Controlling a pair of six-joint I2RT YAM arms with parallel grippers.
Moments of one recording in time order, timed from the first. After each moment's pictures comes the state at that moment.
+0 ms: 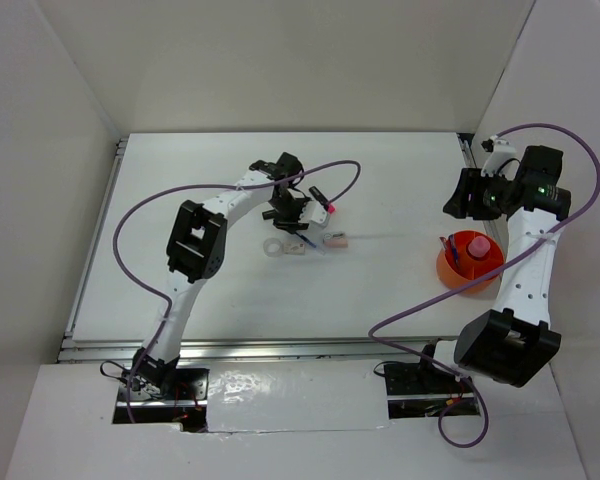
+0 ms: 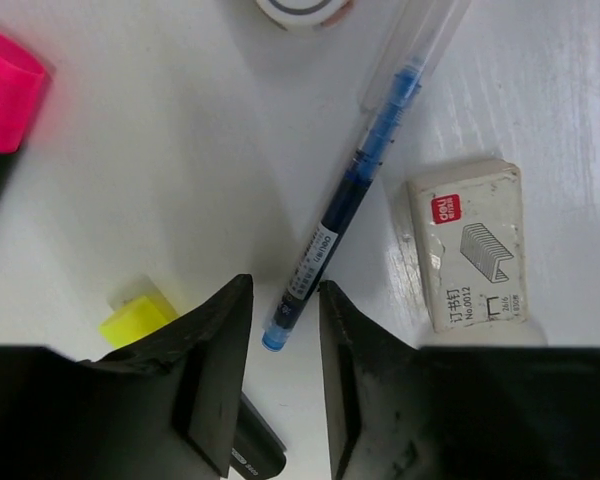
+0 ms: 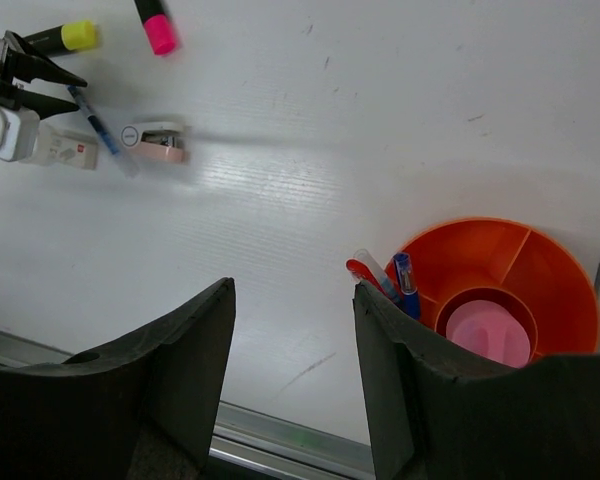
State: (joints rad) left arm -0.51 2.40 2.07 -0.97 0.45 1.33; right arm -0.42 1.31 1.44 -1.00 -0.56 -0.27
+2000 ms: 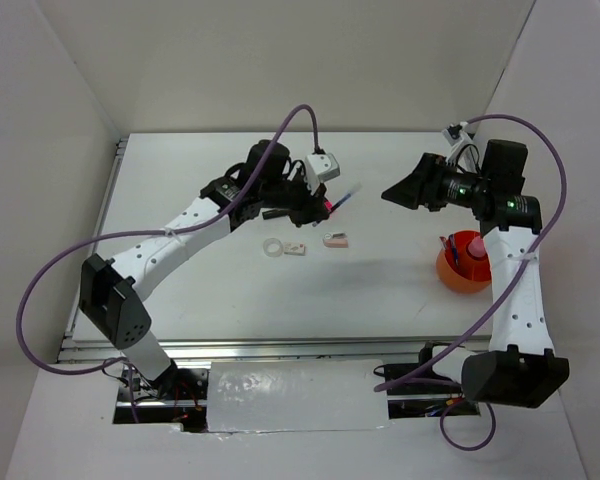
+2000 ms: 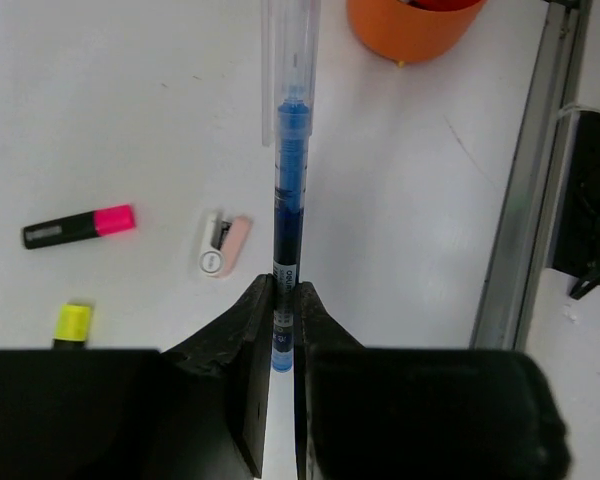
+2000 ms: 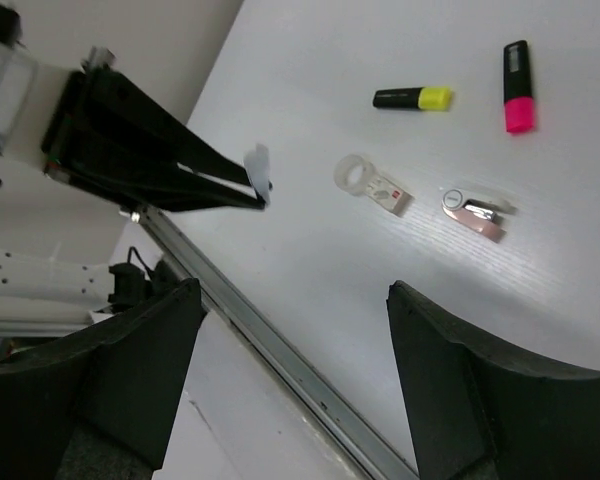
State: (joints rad) left arm -0.67 1.64 1.58 -0.45 0.50 0.20; right arm -0.15 1.17 1.36 -0.77 -0.94 0.17
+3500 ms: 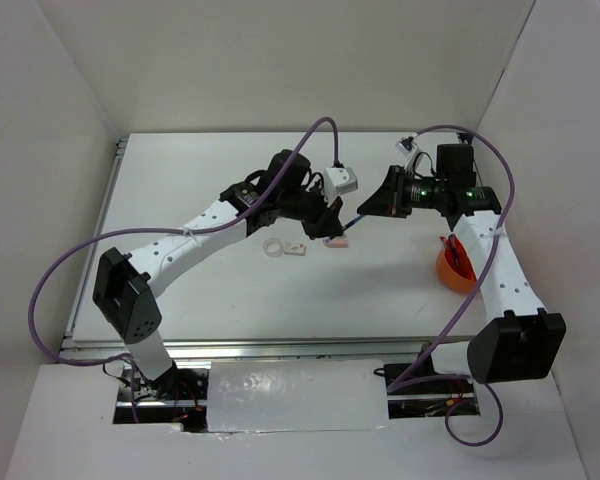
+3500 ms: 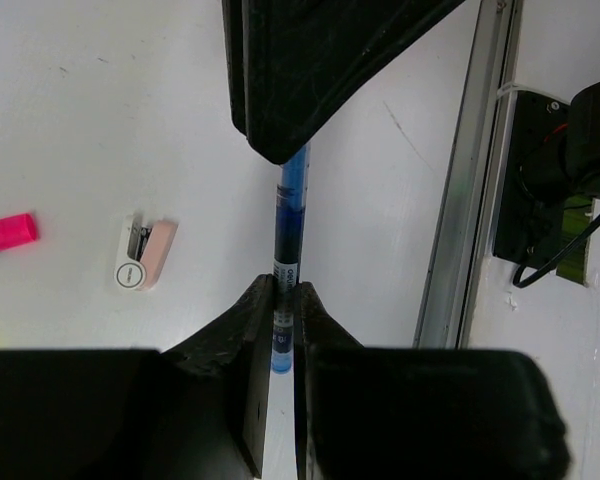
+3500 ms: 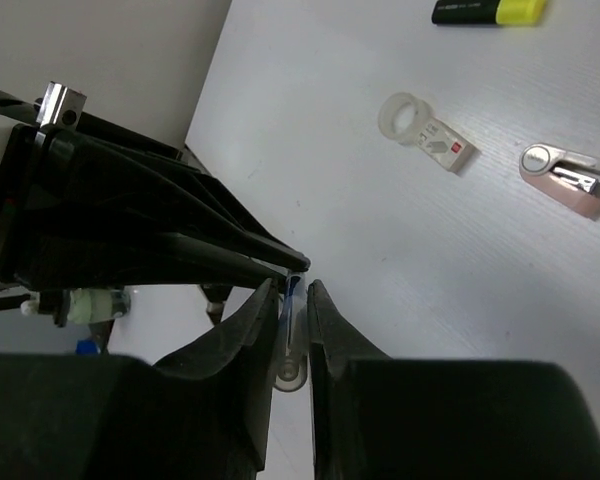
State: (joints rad) left arm -0.76 1.71 1.60 -0.47 0.53 0.13; right arm 0.04 1.31 1.27 -0.65 -0.93 0.28
